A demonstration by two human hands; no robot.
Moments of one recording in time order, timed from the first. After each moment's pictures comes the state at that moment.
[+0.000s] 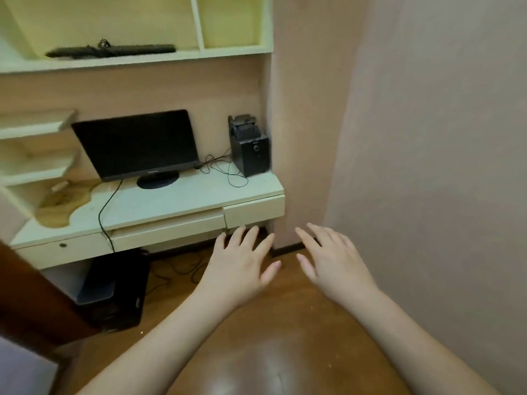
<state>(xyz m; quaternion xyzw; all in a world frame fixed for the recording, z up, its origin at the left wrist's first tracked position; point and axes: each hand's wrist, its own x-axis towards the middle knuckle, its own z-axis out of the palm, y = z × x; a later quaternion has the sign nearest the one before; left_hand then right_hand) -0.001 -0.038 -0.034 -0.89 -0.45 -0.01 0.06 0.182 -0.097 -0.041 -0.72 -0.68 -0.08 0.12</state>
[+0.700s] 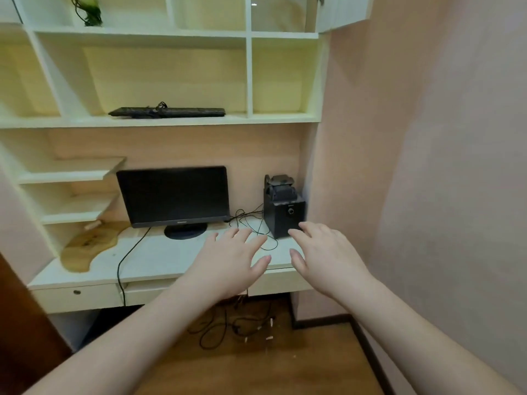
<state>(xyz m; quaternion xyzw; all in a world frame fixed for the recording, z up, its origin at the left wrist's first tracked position) -0.012 0.147 0.059 -0.86 -0.51 -0.05 0.09 0.175 0.108 0.062 -0.62 -0.76 -0.14 0.12</state>
